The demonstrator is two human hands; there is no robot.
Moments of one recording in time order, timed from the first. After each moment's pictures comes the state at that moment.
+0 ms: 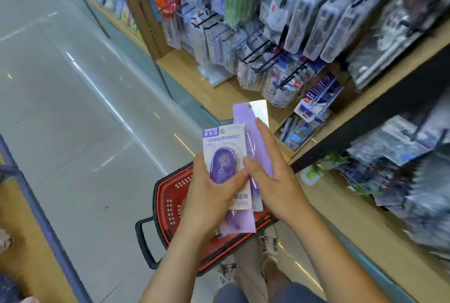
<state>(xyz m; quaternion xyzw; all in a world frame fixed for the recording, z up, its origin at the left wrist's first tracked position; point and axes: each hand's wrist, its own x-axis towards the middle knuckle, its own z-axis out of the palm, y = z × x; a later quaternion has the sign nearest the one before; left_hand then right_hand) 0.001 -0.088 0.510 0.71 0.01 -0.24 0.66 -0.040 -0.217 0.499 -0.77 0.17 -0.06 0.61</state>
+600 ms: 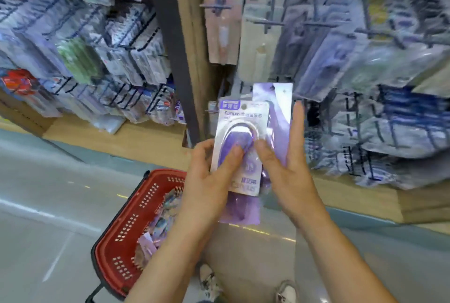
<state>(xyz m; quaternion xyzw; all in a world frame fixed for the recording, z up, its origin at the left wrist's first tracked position) -0.150 -0.212 0.623 0.63 -0.19 -0.38 0.65 -0.253 -0.288 0.625 -0.61 0.32 -0.38 0.62</state>
